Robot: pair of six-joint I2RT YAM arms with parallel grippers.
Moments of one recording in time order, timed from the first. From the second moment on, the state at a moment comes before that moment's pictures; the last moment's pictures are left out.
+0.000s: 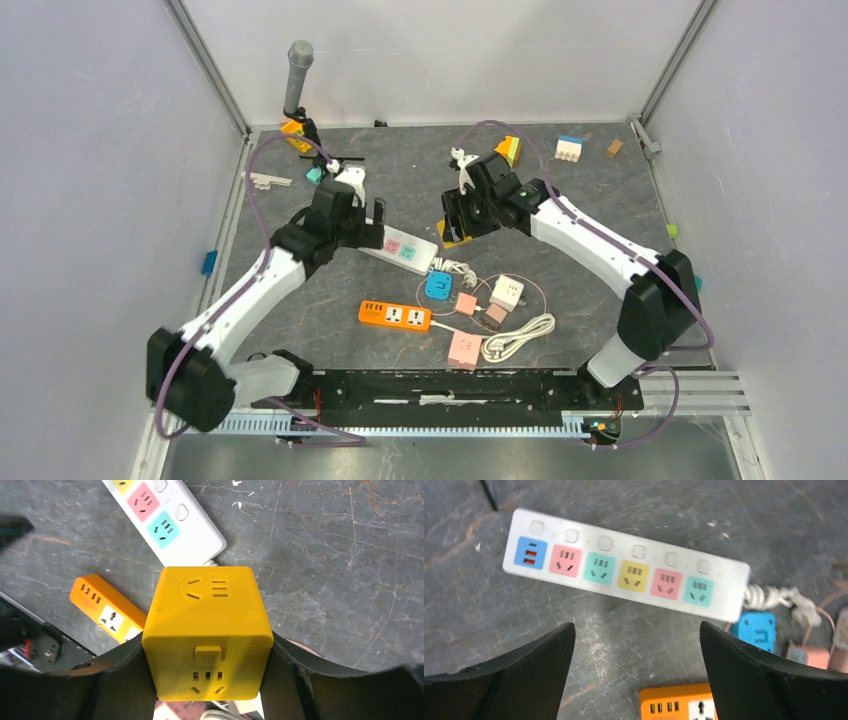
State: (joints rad) left arm -0.49 1.13 0.92 -0.45 -0.17 -0.18; right arm 0.67 1.58 1.35 -0.63 -0.11 0.33
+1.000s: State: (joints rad) left arm -0.02 1.91 1.32 -0.43 0.10 -0.35; right arm 0.74 1.93 1.36 -0.54 -0.52 -0.06
